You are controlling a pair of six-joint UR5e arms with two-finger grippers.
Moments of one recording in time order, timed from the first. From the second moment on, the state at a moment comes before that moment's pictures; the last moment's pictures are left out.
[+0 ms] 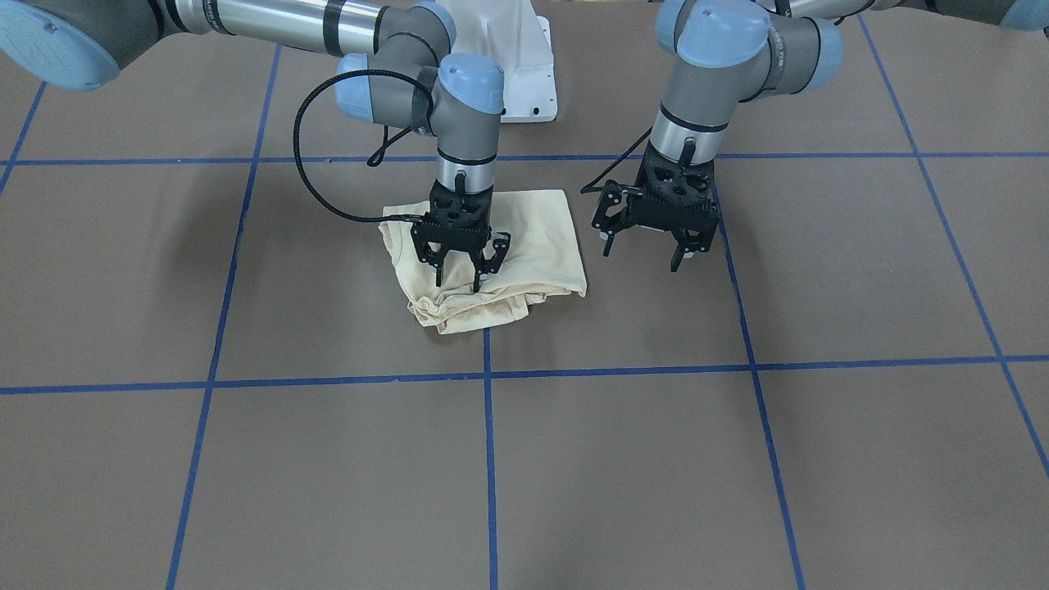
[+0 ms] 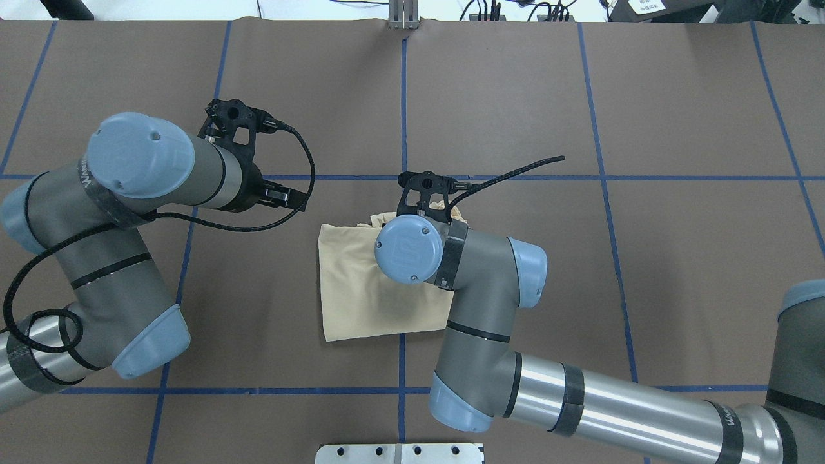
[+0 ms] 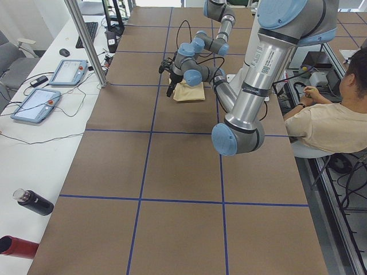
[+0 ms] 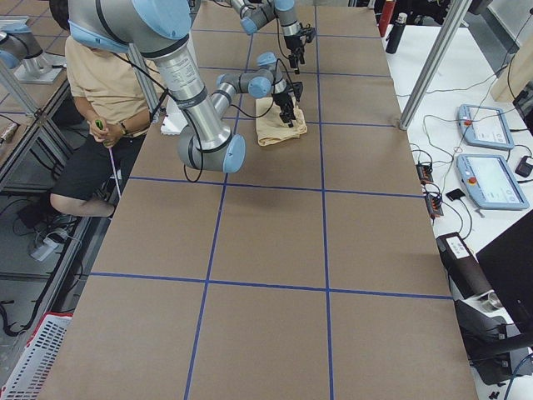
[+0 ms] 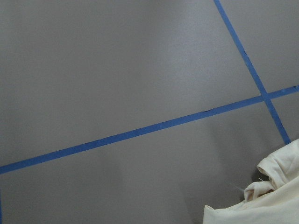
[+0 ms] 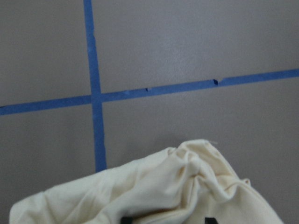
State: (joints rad) left arm -0.64 -2.01 -1.88 -1.76 -1.75 -0.90; right arm 0.39 -0.80 1.50 -1.55 1.39 1.44
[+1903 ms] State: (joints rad) left arm -0.81 -1.80 -2.12 -1.66 -1.86 -0.68; right arm 0.93 -1.23 2.00 -1.73 1.99 0.79
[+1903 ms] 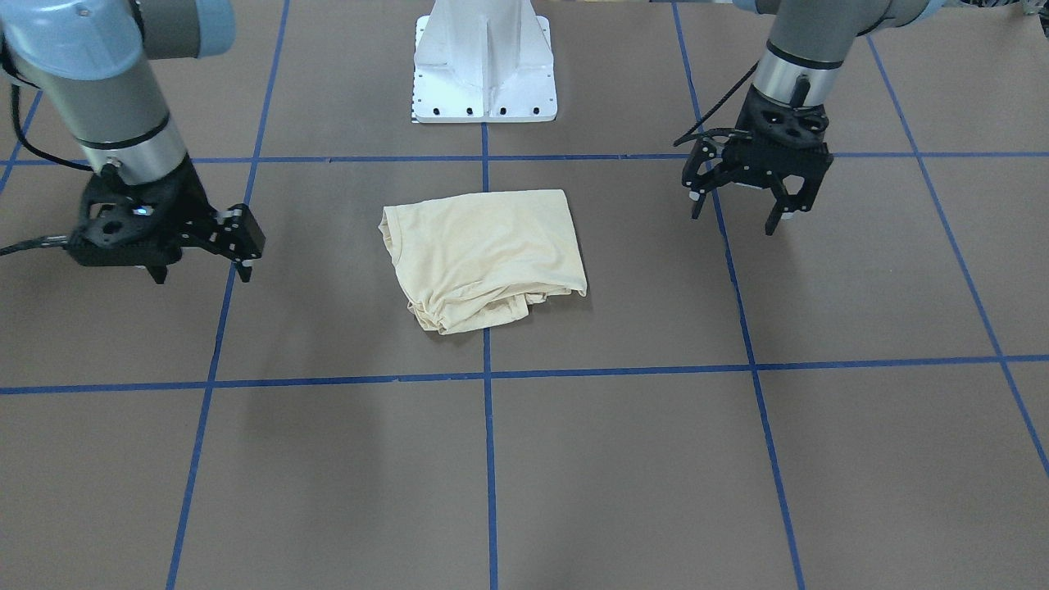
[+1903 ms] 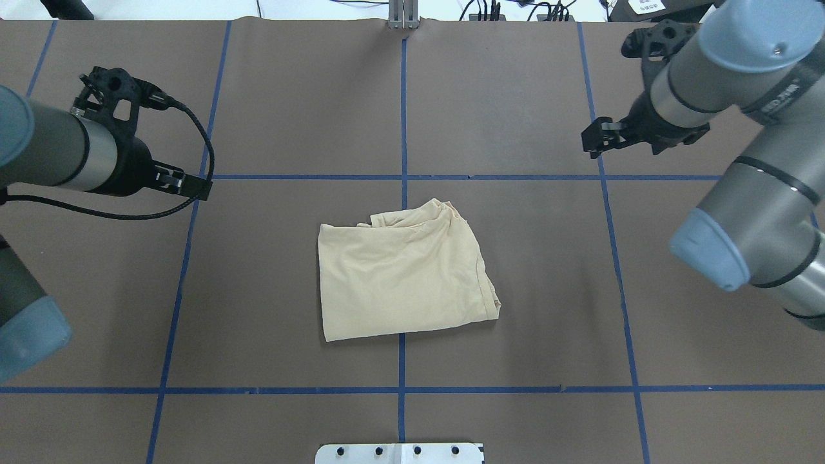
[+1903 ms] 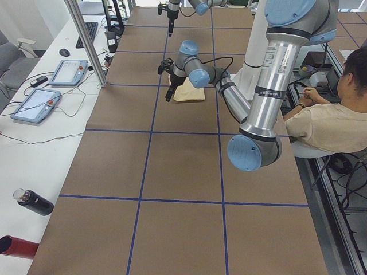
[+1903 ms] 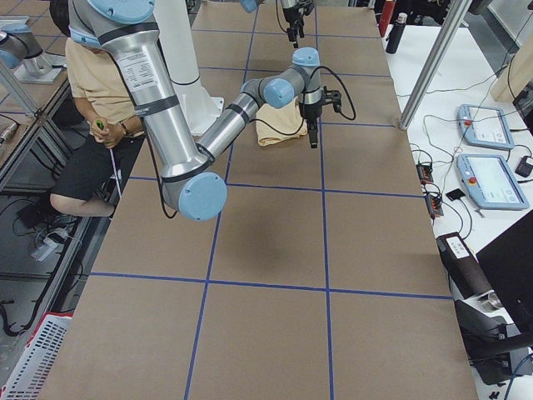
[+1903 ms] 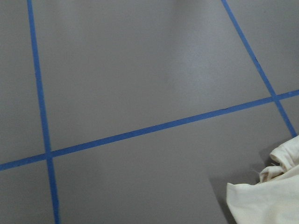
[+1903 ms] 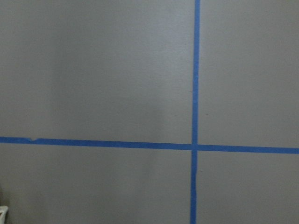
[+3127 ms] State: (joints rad) left arm -1.46 -1.53 -1.89 -1.64 -2.22 0.08; right arm 1.54 -1.85 1.95 -1.72 2.23 -0.08
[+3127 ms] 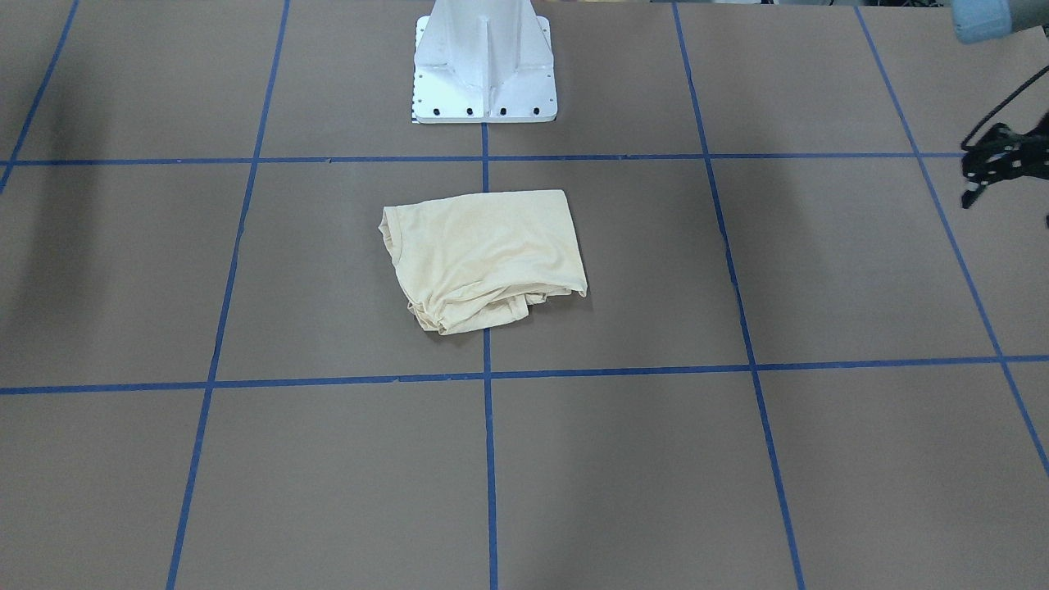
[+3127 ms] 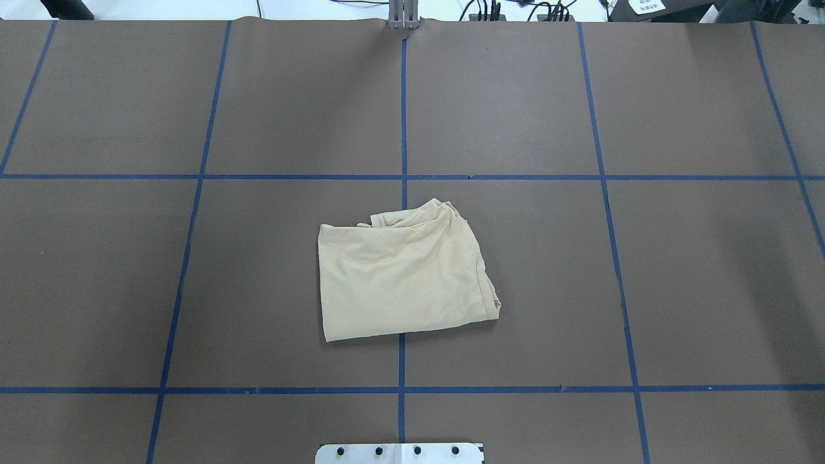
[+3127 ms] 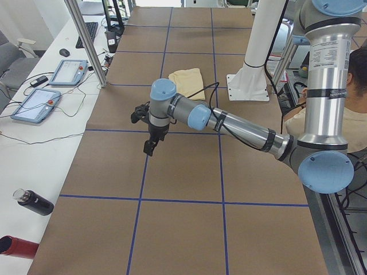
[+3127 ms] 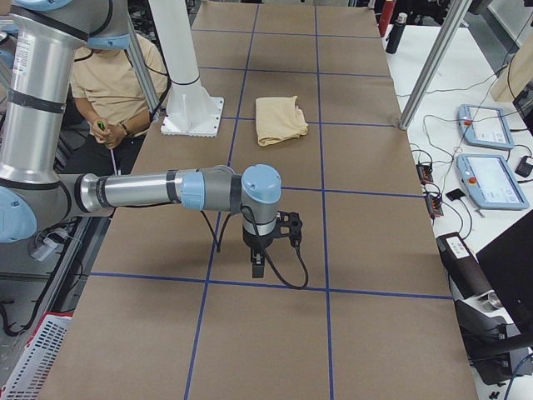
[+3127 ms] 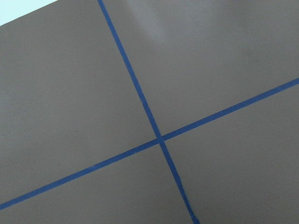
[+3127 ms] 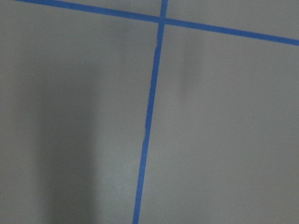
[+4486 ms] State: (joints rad) left arm -1.62 -1.35 -1.81 -1.58 -2.29 0.13; right arm 1.55 -1.85 1.90 -1.71 2.26 -0.08
